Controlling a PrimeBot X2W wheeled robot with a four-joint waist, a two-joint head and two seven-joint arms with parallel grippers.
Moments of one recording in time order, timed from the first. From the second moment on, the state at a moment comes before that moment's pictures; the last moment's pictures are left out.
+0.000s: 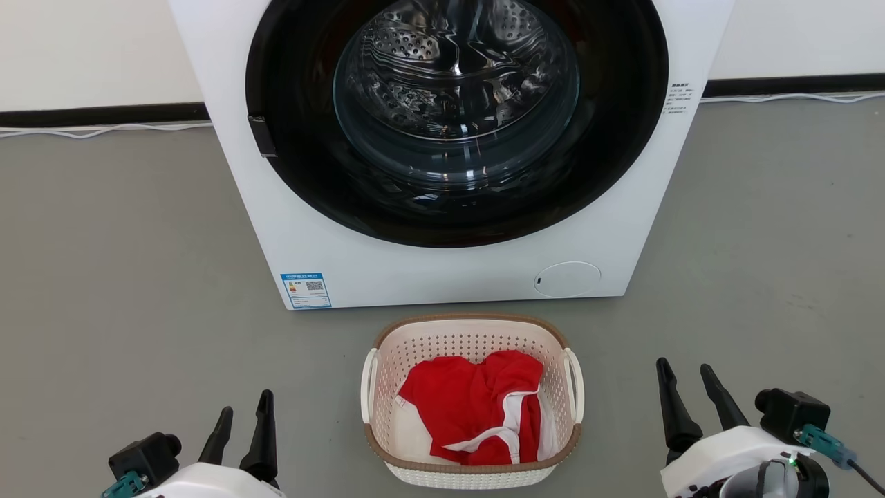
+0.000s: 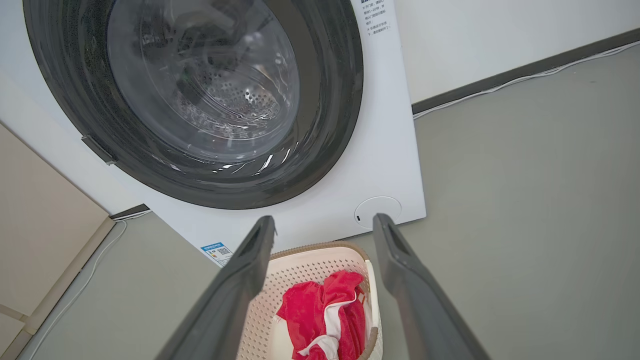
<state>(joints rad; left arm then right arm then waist) -0.04 0.03 0.06 0.42 -0.55 -0.12 -0.15 -0.11 -0.05 -0.03 0.46 0.38 0.12 -0.14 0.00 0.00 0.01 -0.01</state>
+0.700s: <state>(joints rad) -0.05 0.03 0.08 0.45 -0.28 -0.12 -0.20 -0.13 -0.05 -0.04 0.50 0.09 0.12 -0.20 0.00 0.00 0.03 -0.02</state>
